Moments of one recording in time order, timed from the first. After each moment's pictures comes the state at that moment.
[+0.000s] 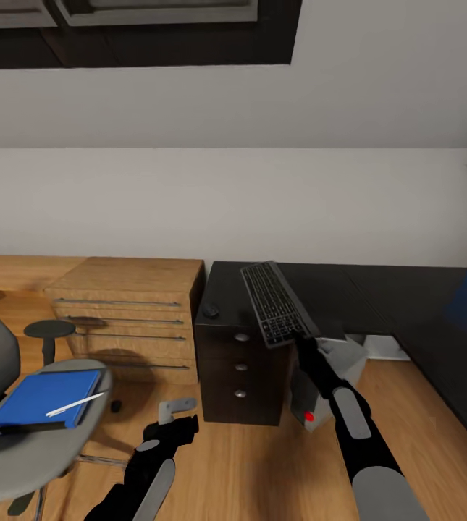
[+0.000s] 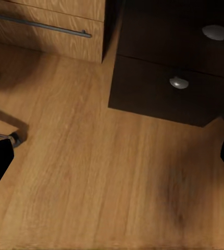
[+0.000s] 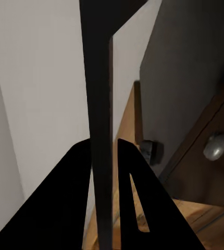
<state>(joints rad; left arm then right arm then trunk) -0.22 -0.06 -0.34 -1.31 0.43 0.51 0.54 -0.57 0.14 -0.33 -0.88 -0.95 0.35 0.39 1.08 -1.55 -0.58</state>
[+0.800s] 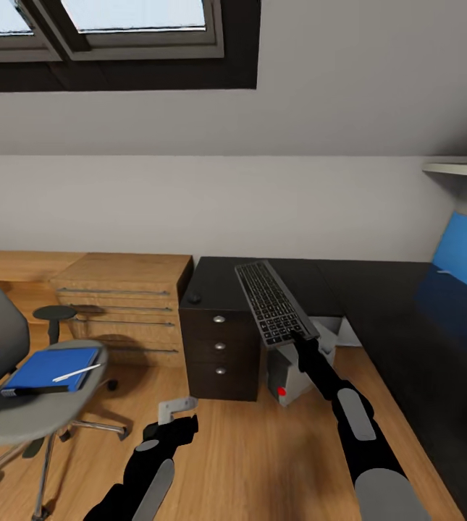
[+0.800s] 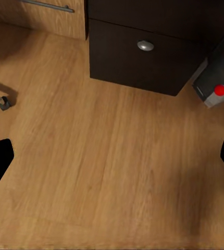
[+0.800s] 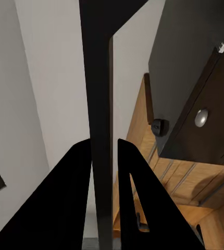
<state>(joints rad) -0.22 -0.06 -0.34 -1.31 0.43 0.51 0.53 -0.56 0.13 -0.34 -0.89 -1.01 0.44 0.39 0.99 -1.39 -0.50</state>
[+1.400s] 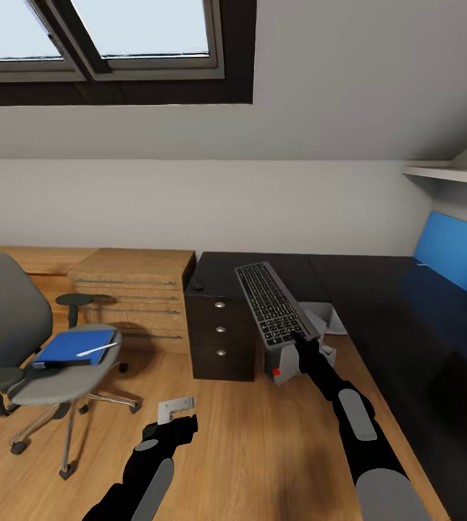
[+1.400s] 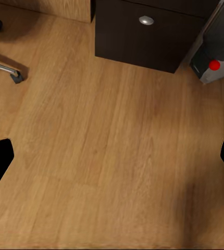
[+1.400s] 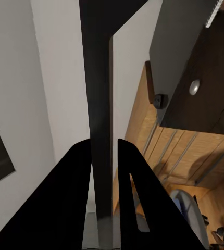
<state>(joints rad) -0.22 -0.06 -0.33 -1.31 0.43 0.51 0.53 -0.56 0.13 -0.34 -0.89 -1.01 0.45 0.39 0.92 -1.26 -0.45</state>
